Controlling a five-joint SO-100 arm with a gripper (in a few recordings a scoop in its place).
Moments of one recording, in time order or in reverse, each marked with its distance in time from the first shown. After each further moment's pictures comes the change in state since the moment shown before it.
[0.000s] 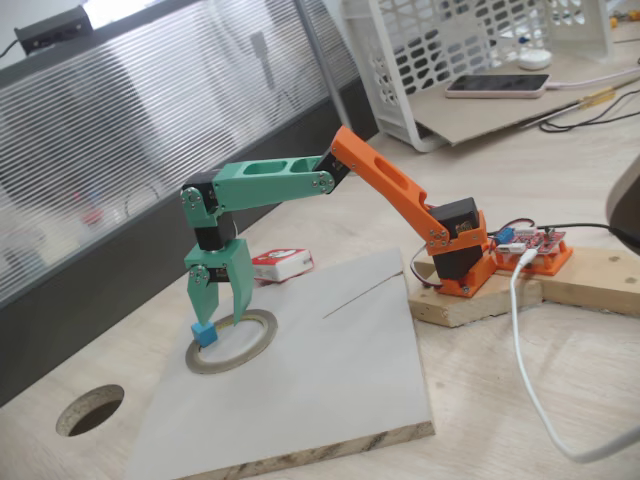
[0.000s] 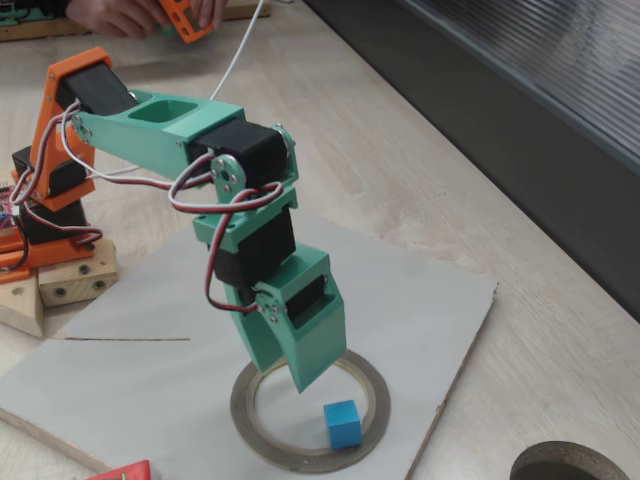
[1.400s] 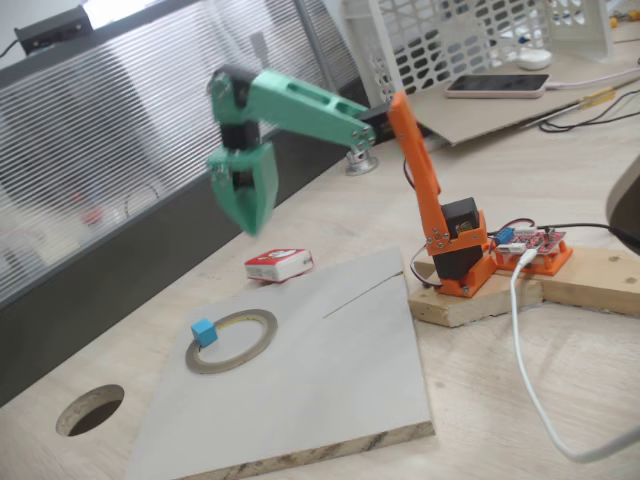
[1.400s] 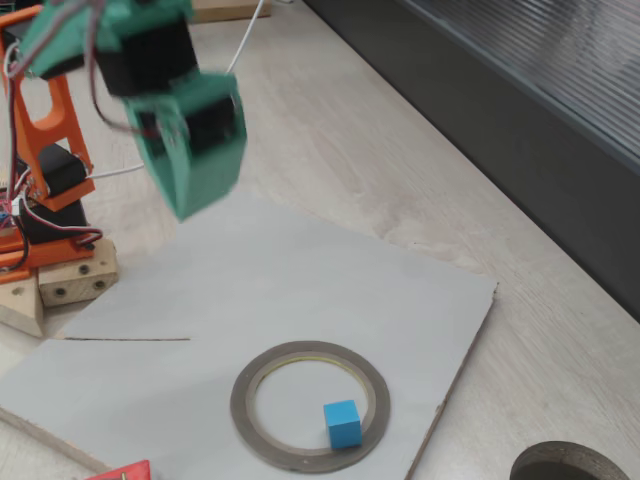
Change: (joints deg) arm -1.3 31.8 0.1 27.4 -0.4
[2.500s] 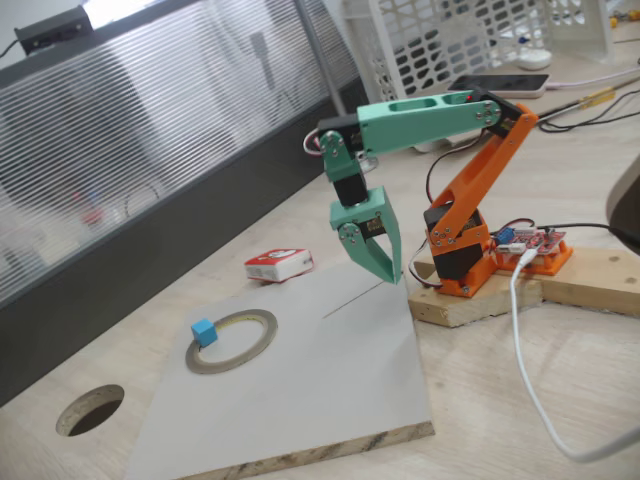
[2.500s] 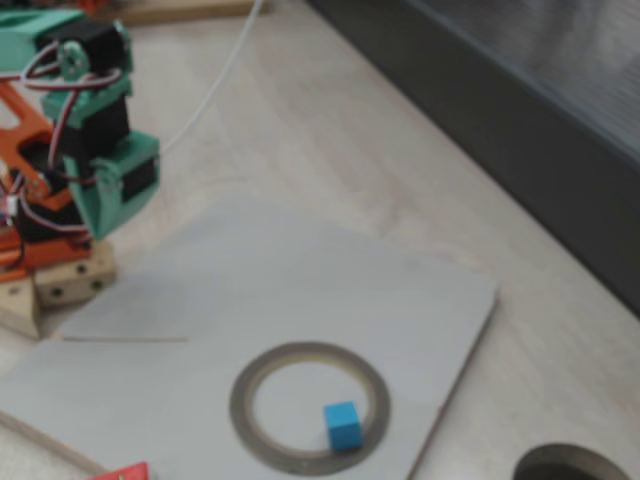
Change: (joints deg) arm -8.6 46.6 82.4 -17.6 0.2
